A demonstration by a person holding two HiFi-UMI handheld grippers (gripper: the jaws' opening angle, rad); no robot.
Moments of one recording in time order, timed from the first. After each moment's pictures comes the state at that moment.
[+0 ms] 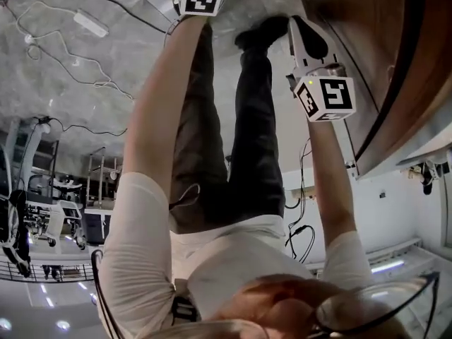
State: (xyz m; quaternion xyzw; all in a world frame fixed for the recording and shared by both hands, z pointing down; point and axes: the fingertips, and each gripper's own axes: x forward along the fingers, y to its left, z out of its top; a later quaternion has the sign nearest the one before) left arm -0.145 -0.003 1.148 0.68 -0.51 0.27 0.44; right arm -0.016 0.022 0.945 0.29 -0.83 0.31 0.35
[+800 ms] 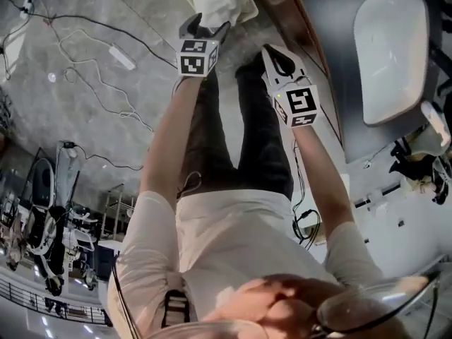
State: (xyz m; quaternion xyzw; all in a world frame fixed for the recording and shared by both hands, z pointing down) left arm -0.152 0.015 0.909 0.70 -0.51 0.22 0.44; right arm -0.043 0.027 0.778 0.28 -0.86 0.26 0.33
